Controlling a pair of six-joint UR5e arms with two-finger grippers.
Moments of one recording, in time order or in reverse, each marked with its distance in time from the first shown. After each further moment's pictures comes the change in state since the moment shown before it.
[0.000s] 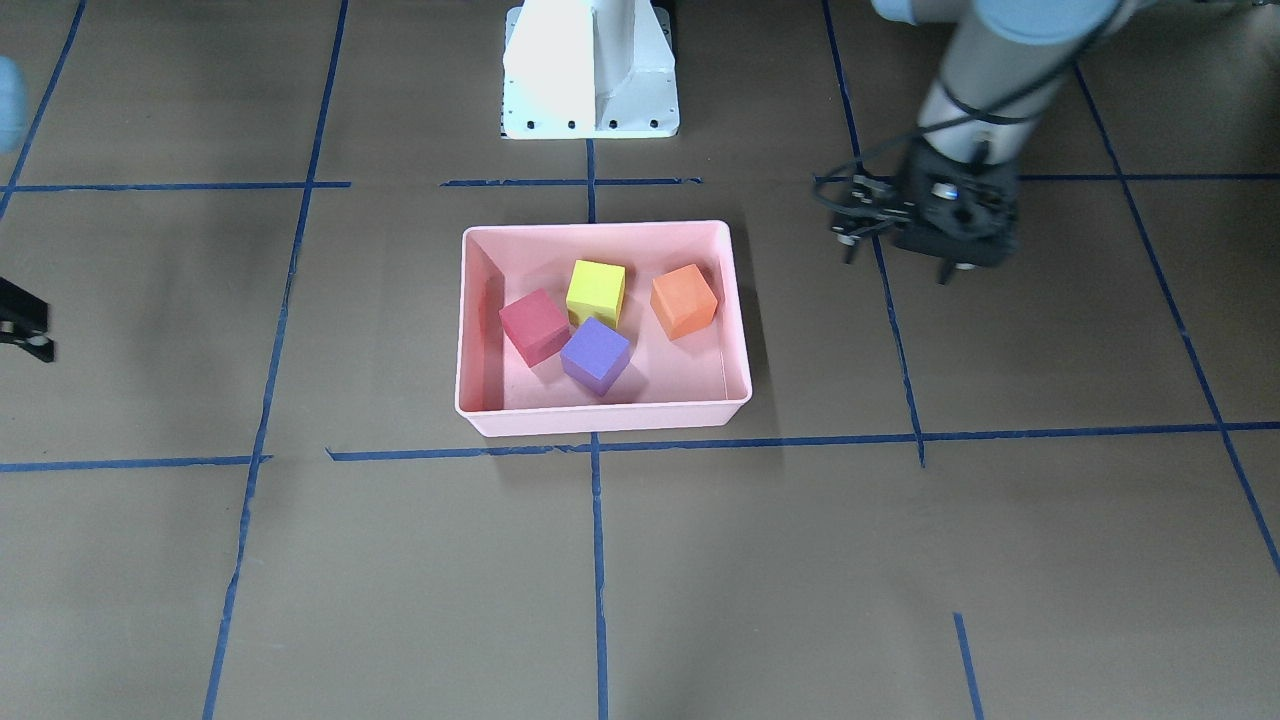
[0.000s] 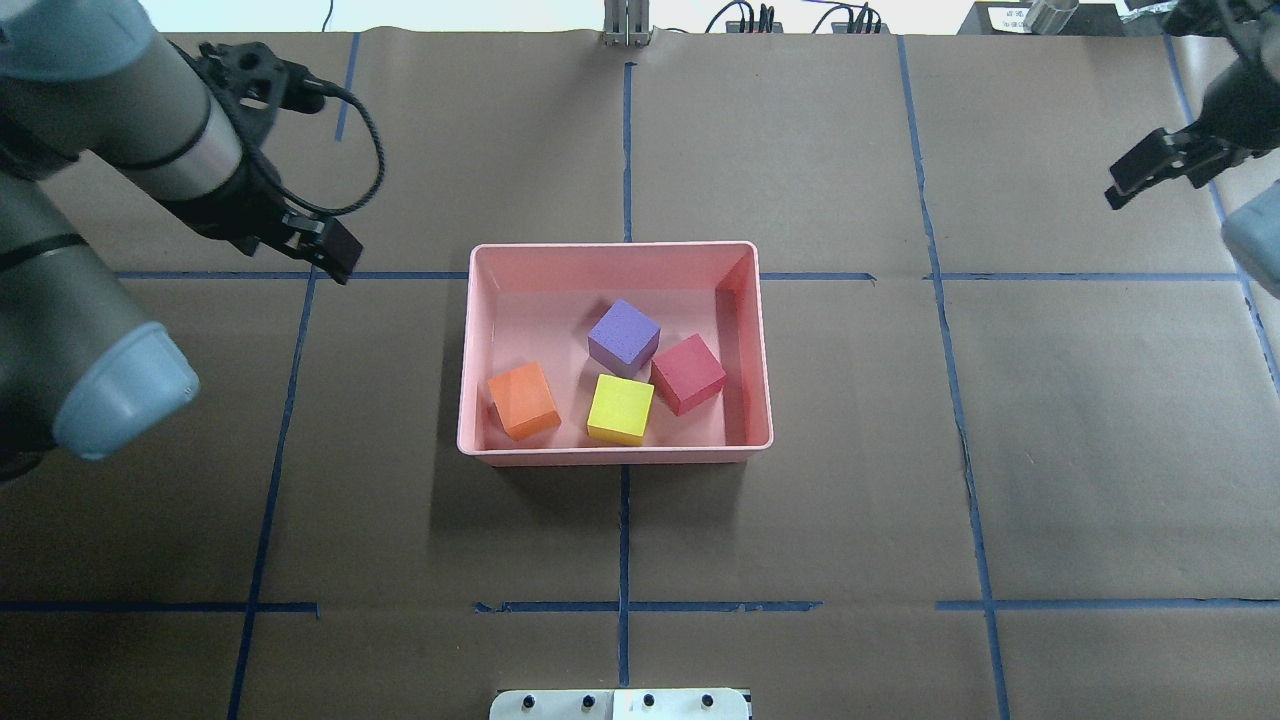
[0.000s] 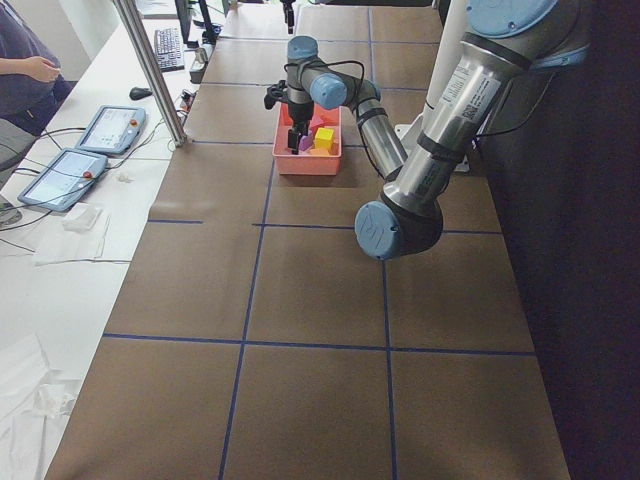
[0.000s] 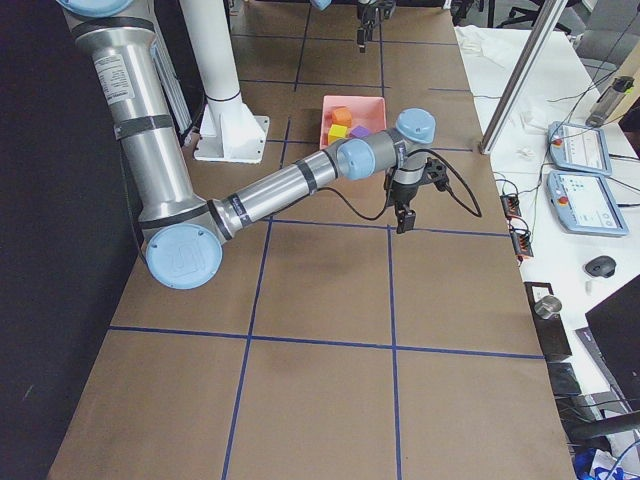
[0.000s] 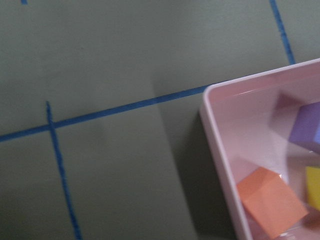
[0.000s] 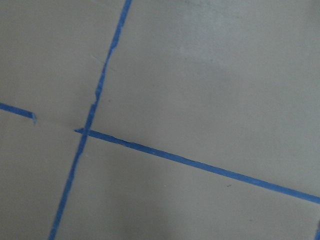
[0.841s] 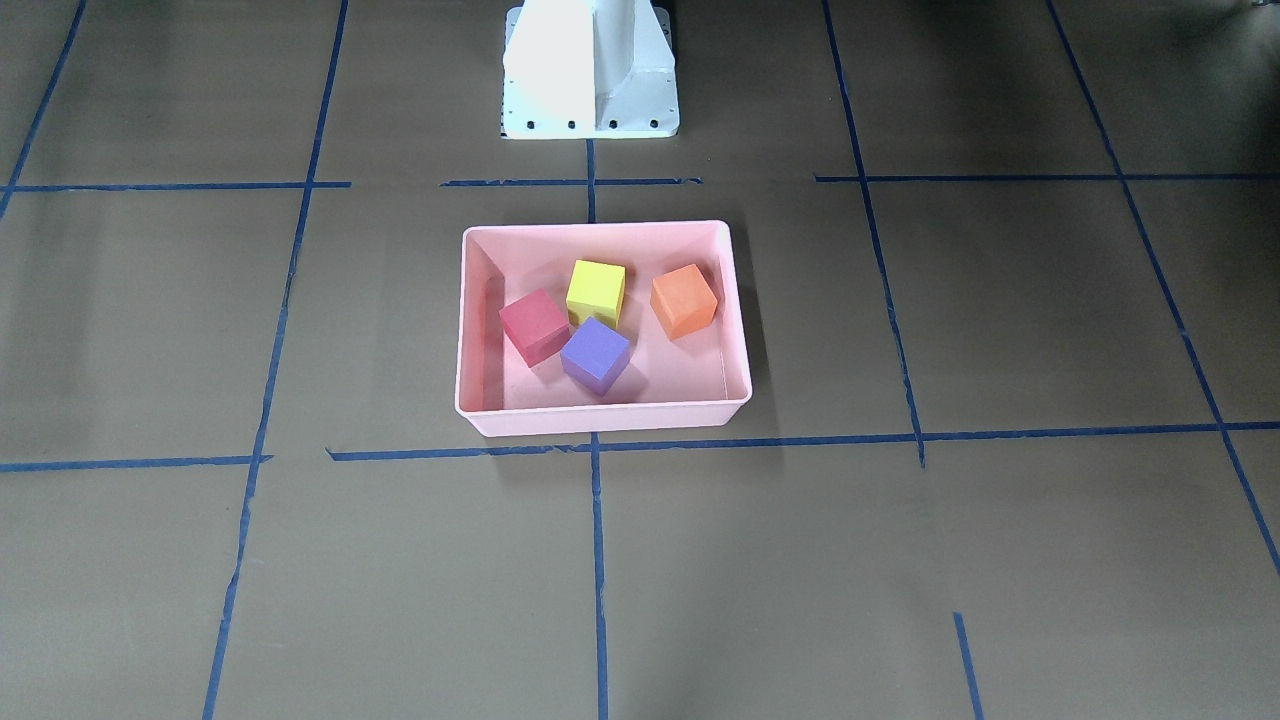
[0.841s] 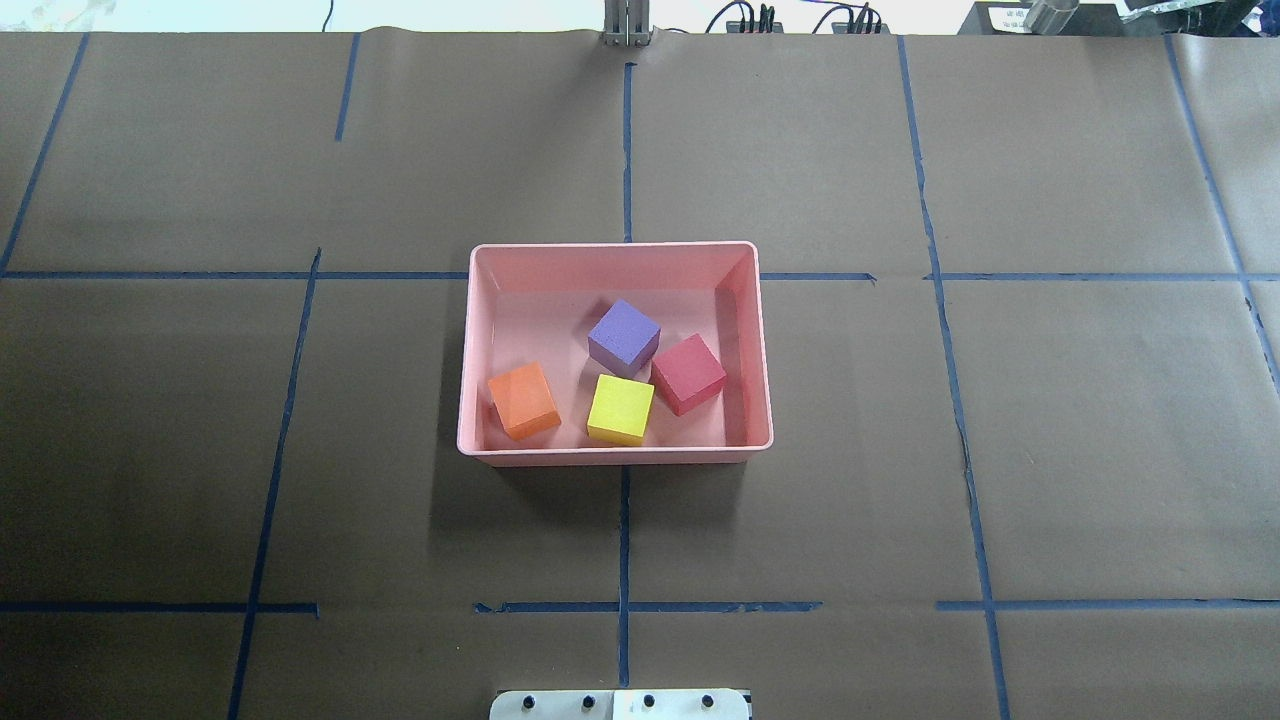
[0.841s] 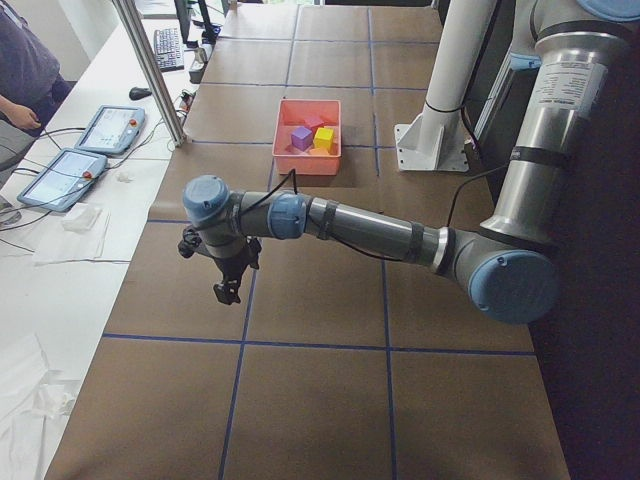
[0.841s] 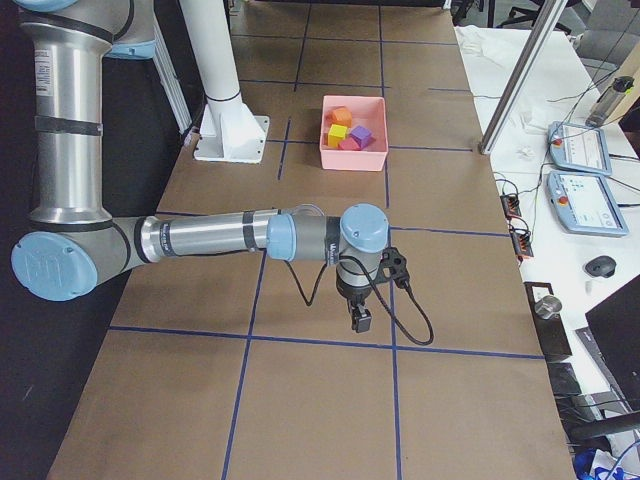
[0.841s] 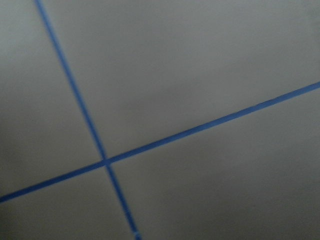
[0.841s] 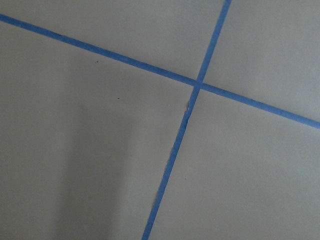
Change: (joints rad) left arm -0.553 0.284 0.385 -0.117 -0.246 0.712; right arm 0.264 -0.304 -0.008 0.008 0.013 -0.386
